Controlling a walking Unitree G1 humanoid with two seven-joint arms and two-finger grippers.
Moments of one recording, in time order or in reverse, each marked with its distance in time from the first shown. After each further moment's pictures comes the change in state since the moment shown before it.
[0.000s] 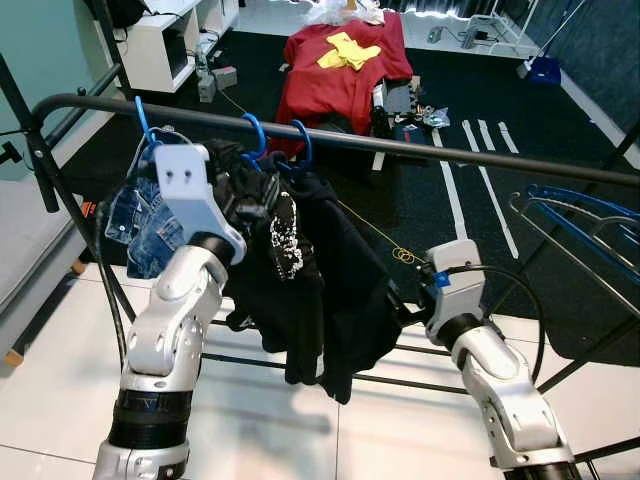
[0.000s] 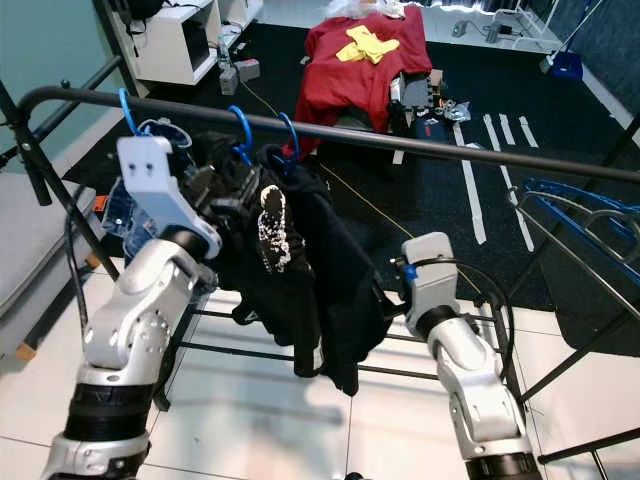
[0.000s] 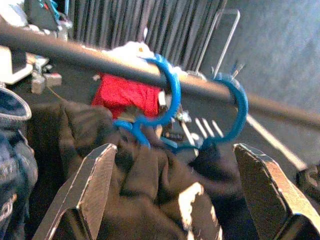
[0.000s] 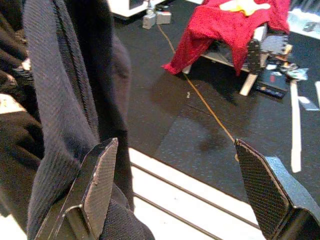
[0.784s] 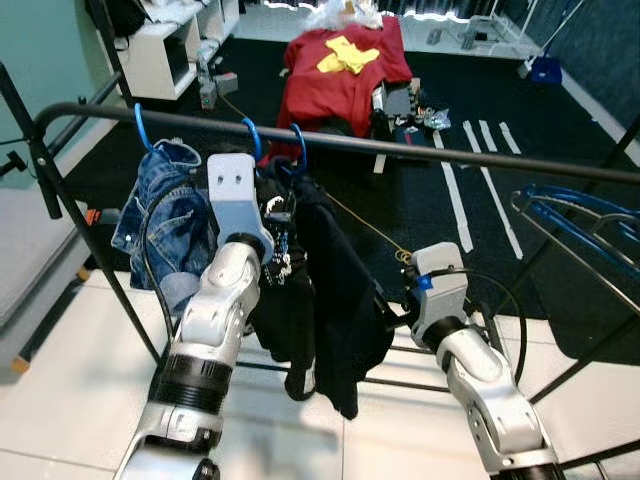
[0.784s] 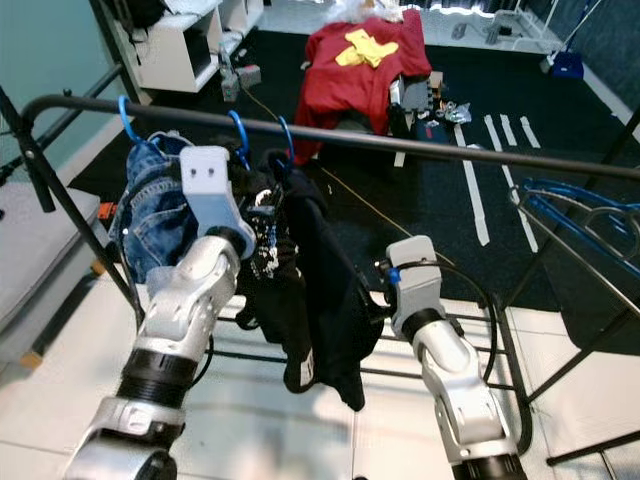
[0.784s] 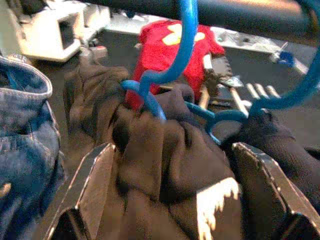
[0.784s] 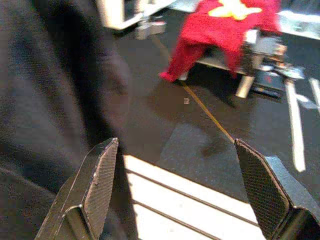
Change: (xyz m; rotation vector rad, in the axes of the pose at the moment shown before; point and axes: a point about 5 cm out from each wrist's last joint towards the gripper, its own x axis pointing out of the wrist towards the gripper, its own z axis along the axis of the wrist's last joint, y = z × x) left arm 0.032 0.004 -0.049 0.171 0.184 0.231; right arm 0.000 0.001 0.006 0.011 -0.018 -0.042
